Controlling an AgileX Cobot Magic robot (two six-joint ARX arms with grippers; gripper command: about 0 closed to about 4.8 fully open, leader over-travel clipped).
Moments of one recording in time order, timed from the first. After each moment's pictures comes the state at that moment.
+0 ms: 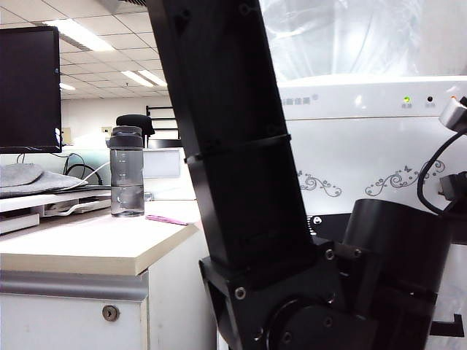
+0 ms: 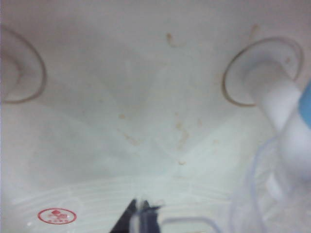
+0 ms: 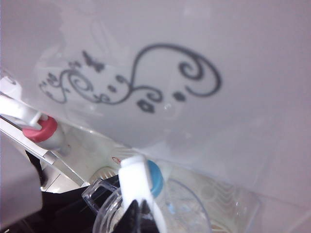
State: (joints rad) left arm -1.16 2.55 1.27 0.92 -0.86 -0.33; right arm 0.17 1.32 0.11 0.75 -0.28 0.10
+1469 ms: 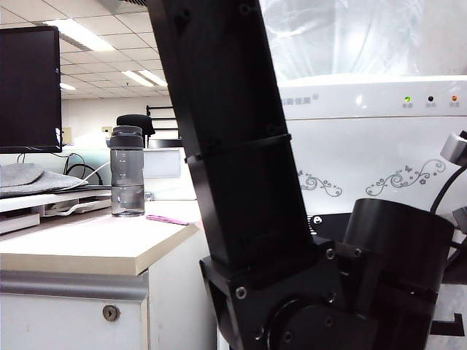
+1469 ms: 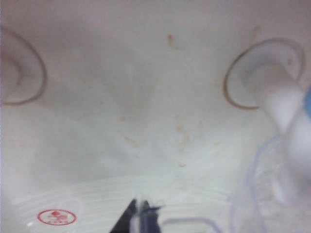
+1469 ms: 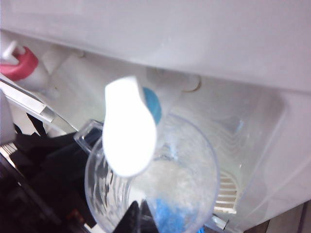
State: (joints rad) left arm -1.16 2.55 1.27 0.92 -0.86 -0.33; right arm 0.17 1.33 0.10 0.64 -0.29 0.10
